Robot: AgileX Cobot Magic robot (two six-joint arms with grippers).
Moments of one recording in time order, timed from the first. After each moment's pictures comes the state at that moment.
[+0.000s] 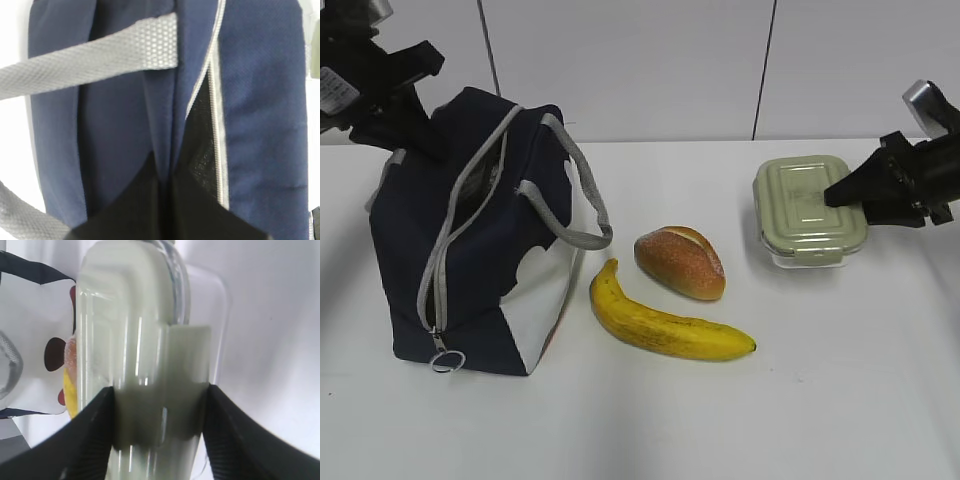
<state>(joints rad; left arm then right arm) -0.05 1.80 -1.56 -0.51 1.17 0.21 -0.33 2.10 -1.41 1.03 1.15 -0.94</state>
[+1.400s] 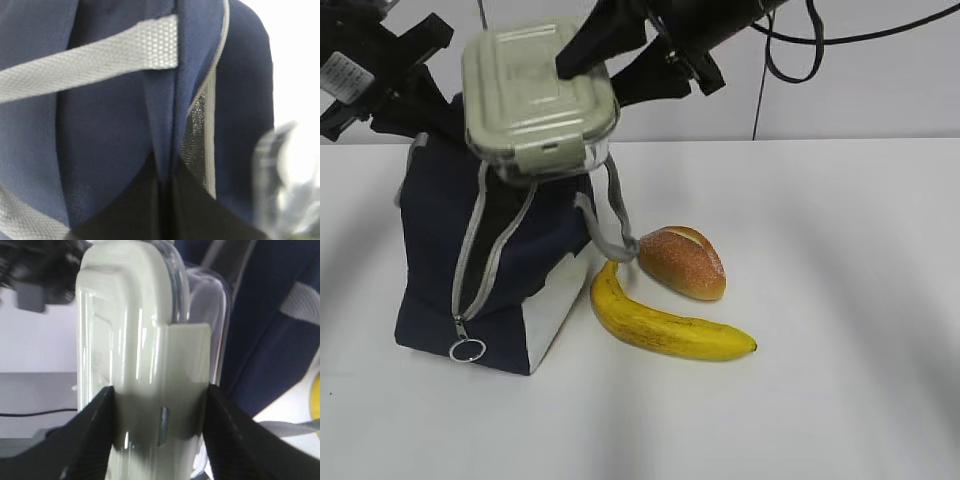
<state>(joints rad) -0.06 1.80 -1.56 -0.65 1.17 0.21 0.27 1.98 -1.87 0.94 1.23 -0.34</state>
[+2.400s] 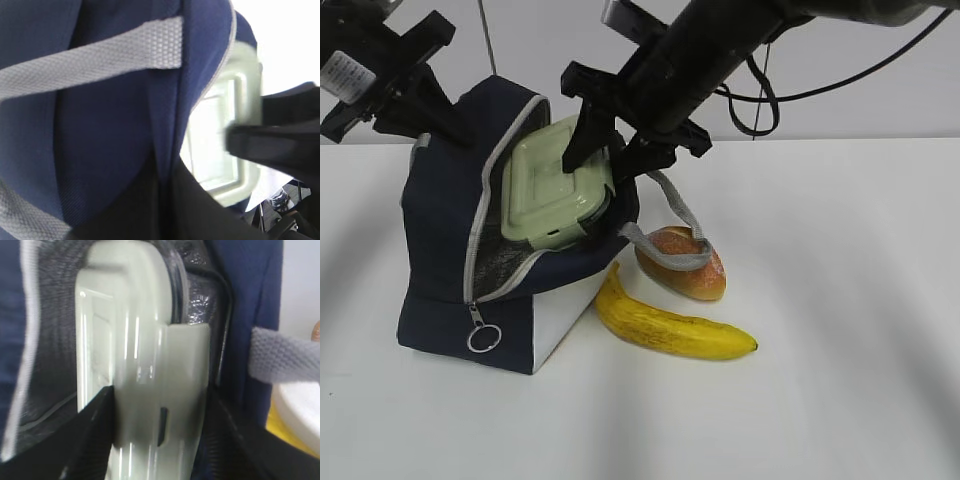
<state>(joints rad) -0.06 1.80 -1.56 -0.67 1.19 0.21 0.40 2.09 -1.87 0.59 1.05 -0.05</state>
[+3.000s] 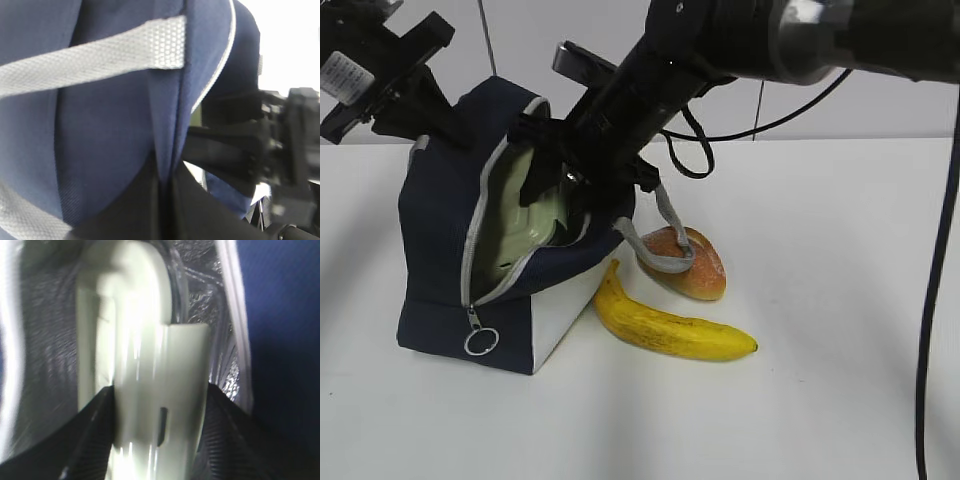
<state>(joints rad) -0.06 1.80 -1.56 -0.66 1.20 0.21 0.50 2.19 -1.89 0.55 0.89 0.02</state>
